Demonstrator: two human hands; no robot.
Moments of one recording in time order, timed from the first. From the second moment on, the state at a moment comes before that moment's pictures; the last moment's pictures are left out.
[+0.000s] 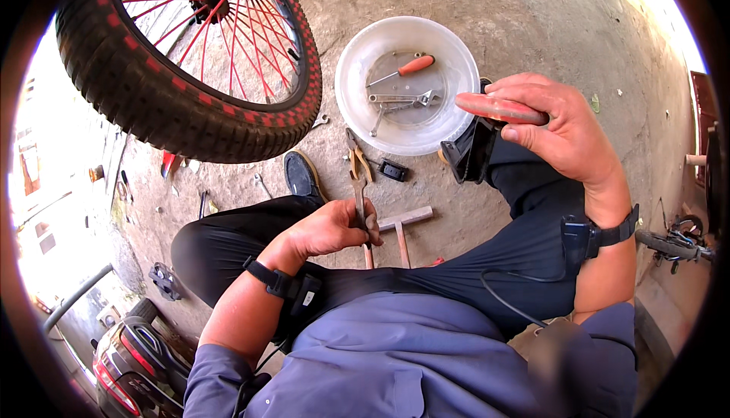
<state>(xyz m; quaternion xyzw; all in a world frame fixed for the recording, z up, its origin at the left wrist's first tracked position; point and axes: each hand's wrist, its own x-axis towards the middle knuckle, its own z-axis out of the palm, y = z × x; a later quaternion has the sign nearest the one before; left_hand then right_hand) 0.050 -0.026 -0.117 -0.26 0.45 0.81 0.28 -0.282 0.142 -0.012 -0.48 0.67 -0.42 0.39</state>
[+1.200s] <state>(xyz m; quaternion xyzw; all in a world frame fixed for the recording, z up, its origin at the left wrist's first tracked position) 0.029 -0.008 -0.102 -0.31 0.34 0.87 0.16 -0.188 0.108 -0.038 -0.64 0.49 -0.32 0.50</state>
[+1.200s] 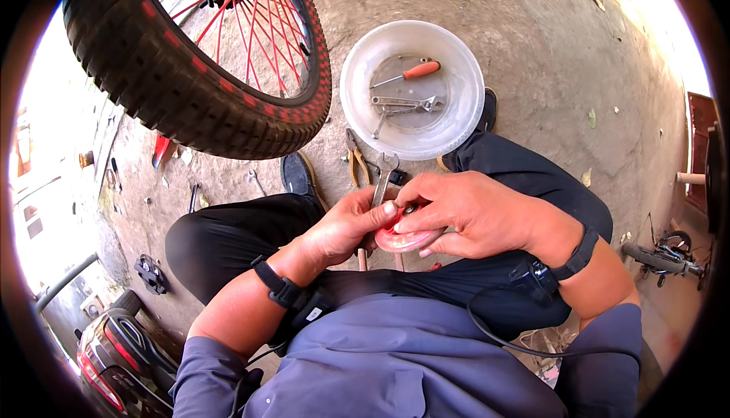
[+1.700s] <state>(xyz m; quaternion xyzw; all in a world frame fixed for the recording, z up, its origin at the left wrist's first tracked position) 0.041 -0.007 -0.106 -0.30 0.26 0.90 0.16 -0.183 0.103 -0.050 -0.65 0.46 -0.34 0.51</state>
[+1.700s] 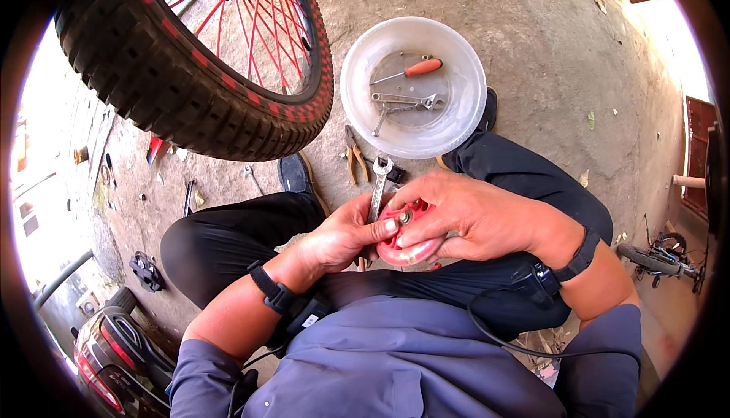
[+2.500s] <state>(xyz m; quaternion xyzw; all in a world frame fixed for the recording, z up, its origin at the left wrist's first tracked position) 0.037 -0.028 -0.094 -0.47 0.11 0.87 0.05 -0.237 0.050 -0.306 -0.55 0.77 -0.06 0.33</state>
